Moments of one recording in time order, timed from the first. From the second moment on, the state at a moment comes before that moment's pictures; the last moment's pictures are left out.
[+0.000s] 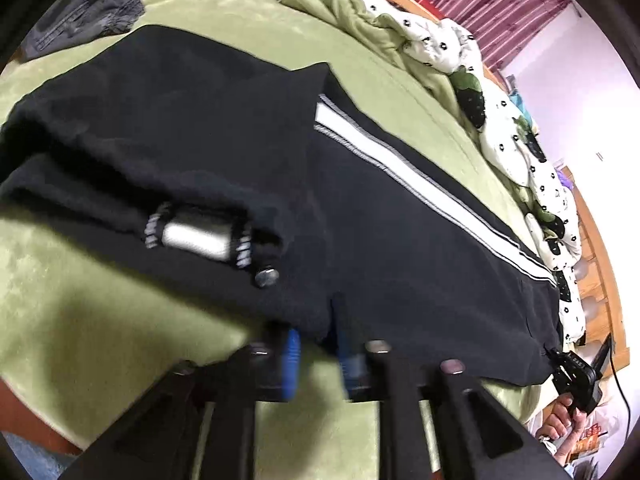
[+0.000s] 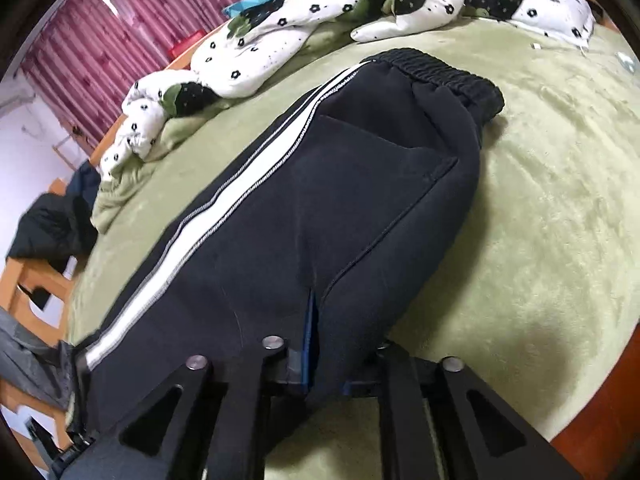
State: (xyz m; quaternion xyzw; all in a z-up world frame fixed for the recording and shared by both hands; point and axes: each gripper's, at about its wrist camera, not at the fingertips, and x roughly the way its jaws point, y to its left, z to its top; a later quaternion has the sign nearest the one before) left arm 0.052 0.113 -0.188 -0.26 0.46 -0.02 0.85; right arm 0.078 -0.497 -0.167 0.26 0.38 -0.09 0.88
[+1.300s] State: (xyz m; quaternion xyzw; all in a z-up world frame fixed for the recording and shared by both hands) left arm 0.065 0.086 -0.161 -0.05 0.43 0.12 0.89; right arm 0.149 -0.611 -0.173 0.22 0.35 -0.15 0.90
